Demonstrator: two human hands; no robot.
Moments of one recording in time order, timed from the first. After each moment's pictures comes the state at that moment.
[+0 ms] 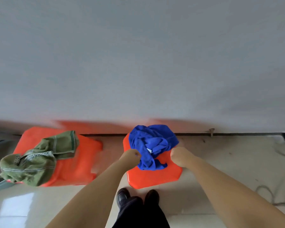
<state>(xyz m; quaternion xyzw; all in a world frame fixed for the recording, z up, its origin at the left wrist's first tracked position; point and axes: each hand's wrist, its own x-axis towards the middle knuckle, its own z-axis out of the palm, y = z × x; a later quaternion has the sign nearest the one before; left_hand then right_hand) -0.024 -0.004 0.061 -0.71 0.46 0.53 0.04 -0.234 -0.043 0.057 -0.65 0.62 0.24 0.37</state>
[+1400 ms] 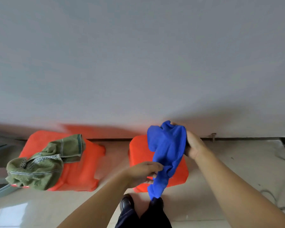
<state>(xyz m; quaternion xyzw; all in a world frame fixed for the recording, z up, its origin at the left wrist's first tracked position) -0.010 0.037 0.108 -0.48 0.30 0.82 -0.11 -0.181 -0.054 0.156 -0.20 0.51 -0.29 0.78</state>
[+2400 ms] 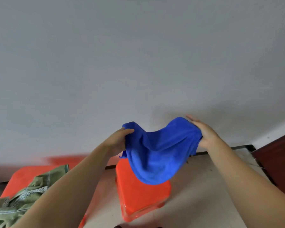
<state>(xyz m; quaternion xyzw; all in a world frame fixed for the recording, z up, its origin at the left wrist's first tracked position) 0.009 -0.055 0.236 -0.49 0.35 0.74 -0.31 -0.284 -0.047 0.290 -0.23 0.58 -0.46 0.63</state>
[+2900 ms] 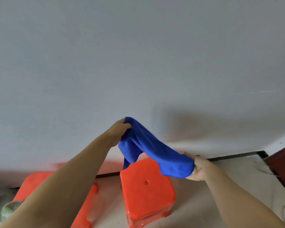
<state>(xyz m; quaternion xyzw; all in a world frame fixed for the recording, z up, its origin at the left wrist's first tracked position) 0.002 -0.073 0.291 -0.60 0.47 0.58 -0.29 -0.283 0.011 0.241 -0.02 0.64 -0.31 0.70</state>
